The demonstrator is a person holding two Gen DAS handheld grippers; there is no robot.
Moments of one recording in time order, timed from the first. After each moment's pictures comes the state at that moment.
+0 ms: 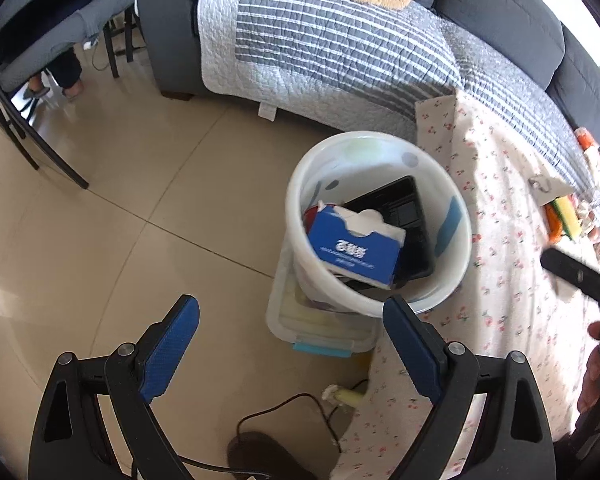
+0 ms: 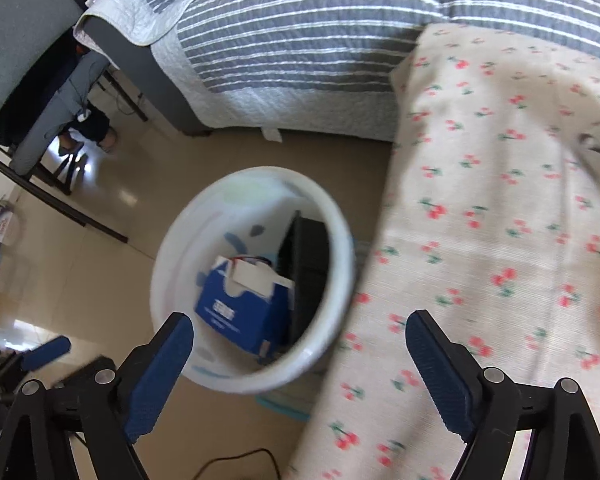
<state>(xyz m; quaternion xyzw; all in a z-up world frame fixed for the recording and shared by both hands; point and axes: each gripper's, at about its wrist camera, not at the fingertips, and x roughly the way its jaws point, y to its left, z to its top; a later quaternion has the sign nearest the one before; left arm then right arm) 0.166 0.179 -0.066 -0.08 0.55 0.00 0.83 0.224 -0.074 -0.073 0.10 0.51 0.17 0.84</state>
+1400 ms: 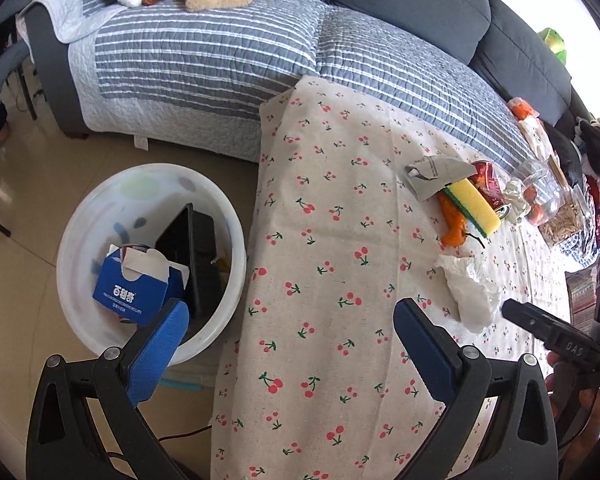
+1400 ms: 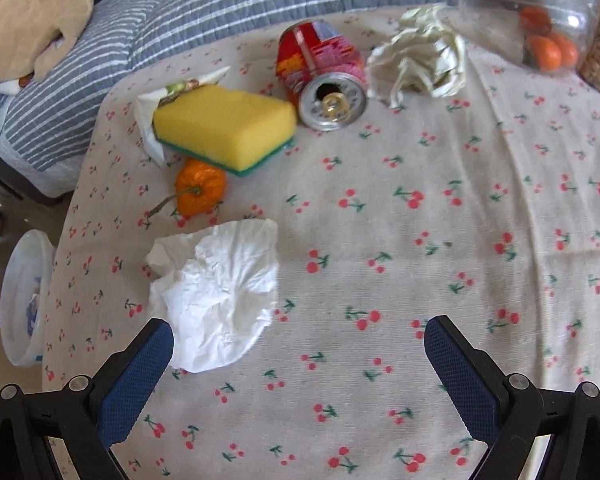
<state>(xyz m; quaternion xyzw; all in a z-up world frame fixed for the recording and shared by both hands) 0.203 -0.002 -0.048 -0.07 0.53 -0.10 0.84 0.169 -0.326 -0.079 0.16 0.52 -0.02 0.84</state>
